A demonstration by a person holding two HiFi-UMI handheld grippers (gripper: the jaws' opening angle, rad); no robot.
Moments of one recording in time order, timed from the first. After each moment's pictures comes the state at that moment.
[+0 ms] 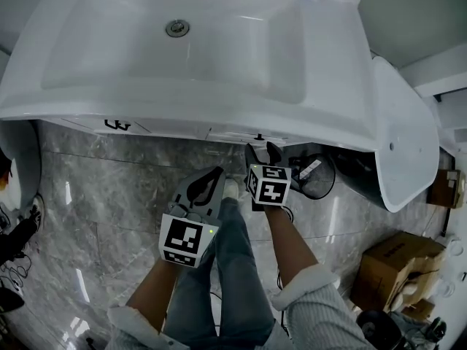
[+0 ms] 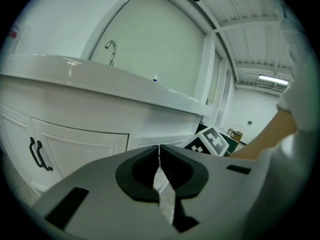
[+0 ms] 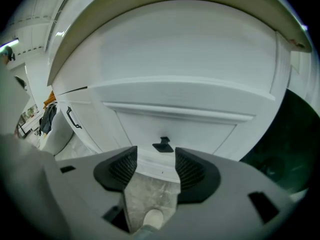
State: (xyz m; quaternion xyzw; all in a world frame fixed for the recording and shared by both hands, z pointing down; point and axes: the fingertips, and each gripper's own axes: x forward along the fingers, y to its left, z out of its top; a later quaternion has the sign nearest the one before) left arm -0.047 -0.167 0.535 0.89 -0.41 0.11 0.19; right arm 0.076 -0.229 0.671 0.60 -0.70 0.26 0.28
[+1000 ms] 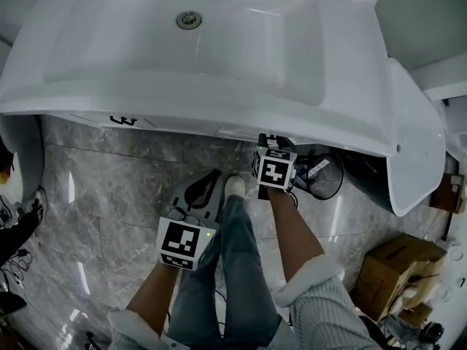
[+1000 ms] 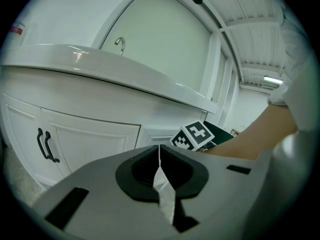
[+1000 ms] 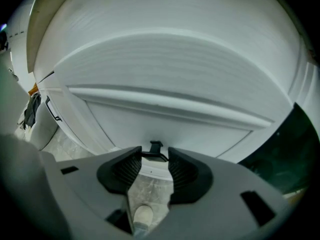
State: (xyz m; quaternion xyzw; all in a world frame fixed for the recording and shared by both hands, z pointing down) left arm -0.073 -0.166 0.554 0.87 -0.42 0.12 0.22; right arm 0.089 -0.260 0.697 0.63 -0.64 0.26 0.34
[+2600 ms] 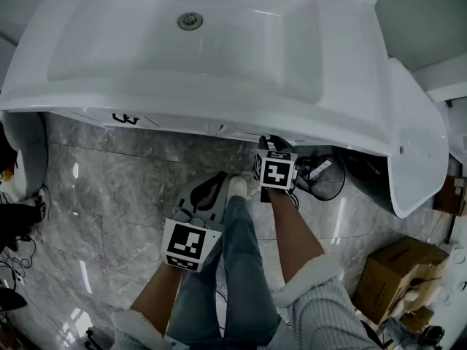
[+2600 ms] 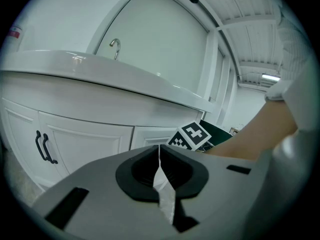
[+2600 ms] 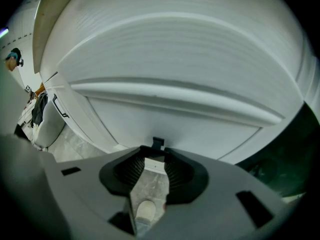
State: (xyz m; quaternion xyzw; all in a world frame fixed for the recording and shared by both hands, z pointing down) left arm -0.060 -0.158 0.549 0.88 -0.42 0.12 0.20; right arm 0.084 -0.250 0.703 0.60 -0.66 0.28 0.35
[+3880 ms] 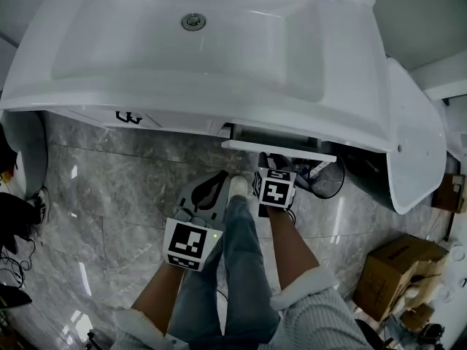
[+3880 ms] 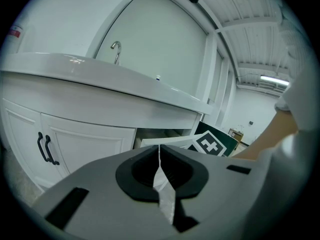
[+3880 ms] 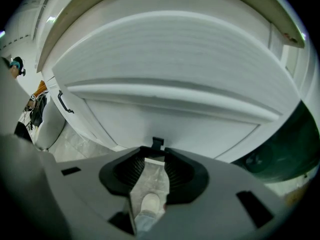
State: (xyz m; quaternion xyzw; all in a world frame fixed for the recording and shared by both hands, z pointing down) left arm -0.068 -0.154 0.543 0.88 -0.41 0.11 0.20; right arm 0.079 -0.199 0.705 0.62 -0.65 0.29 0.34
